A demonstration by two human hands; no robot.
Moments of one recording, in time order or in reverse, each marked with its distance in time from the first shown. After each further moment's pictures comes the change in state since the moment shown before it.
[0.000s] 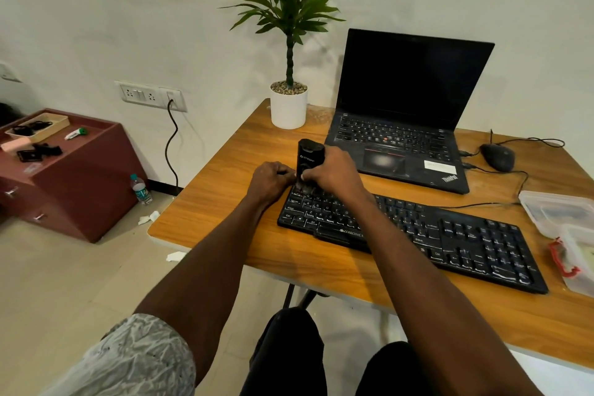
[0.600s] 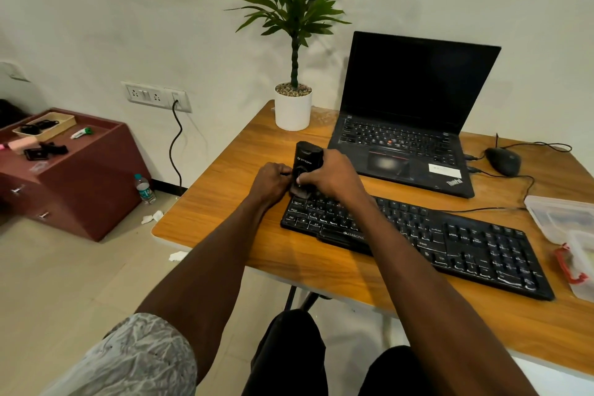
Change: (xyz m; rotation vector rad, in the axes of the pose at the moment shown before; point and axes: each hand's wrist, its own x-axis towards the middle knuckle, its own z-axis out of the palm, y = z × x) left_hand 0.002 -0.001 -0.004 -0.090 -0.037 -0.038; right_hand -0.001 -0.002 0.007 -0.008 -0.052 -0.024
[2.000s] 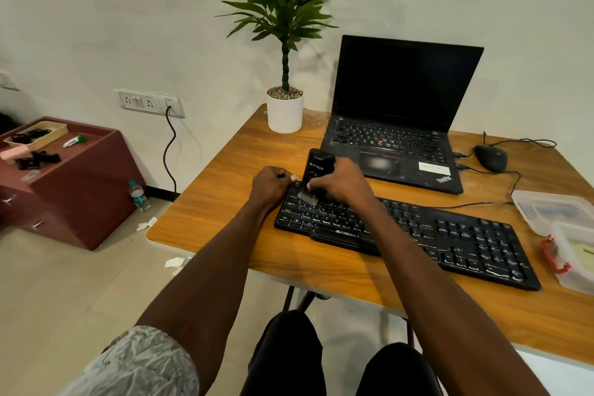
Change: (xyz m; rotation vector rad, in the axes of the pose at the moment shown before) left_hand 0.002 -0.004 0.017 0.025 0.074 -0.081; right_hand -0.013 0.023 -0.020 0.111 -0.015 0.131
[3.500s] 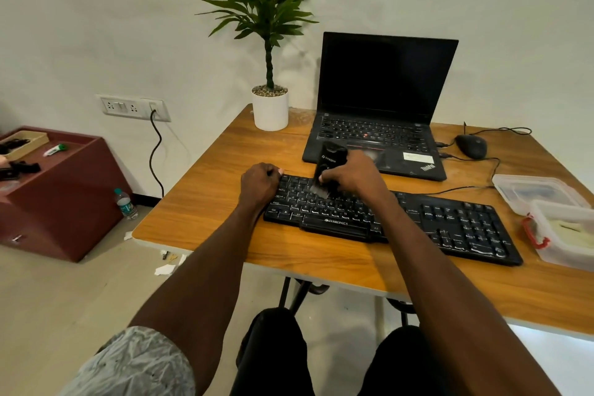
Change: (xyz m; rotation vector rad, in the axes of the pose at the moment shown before) left_hand -0.010 0.002 0.007 0.167 0.124 0.144; right_hand -0.017 0.023 -0.028 -0.031 0.102 0.043
